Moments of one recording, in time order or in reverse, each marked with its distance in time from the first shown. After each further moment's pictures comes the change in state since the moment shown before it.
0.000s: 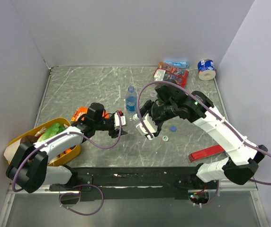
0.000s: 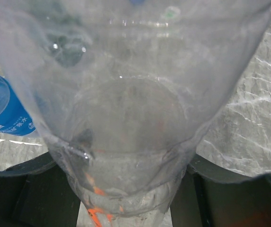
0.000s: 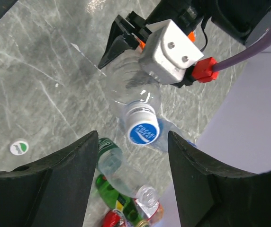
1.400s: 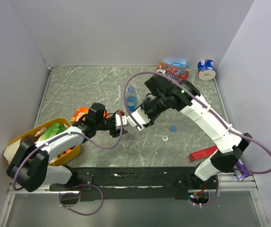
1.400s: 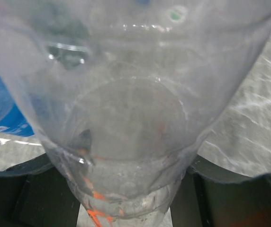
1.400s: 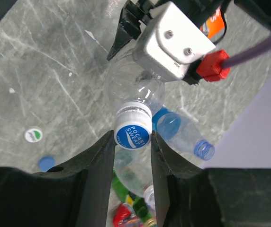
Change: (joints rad) left arm -0.019 0.012 0.005 0.008 -0.027 0.007; right arm 0.000 0.181 0.181 -0.147 0.051 0.008
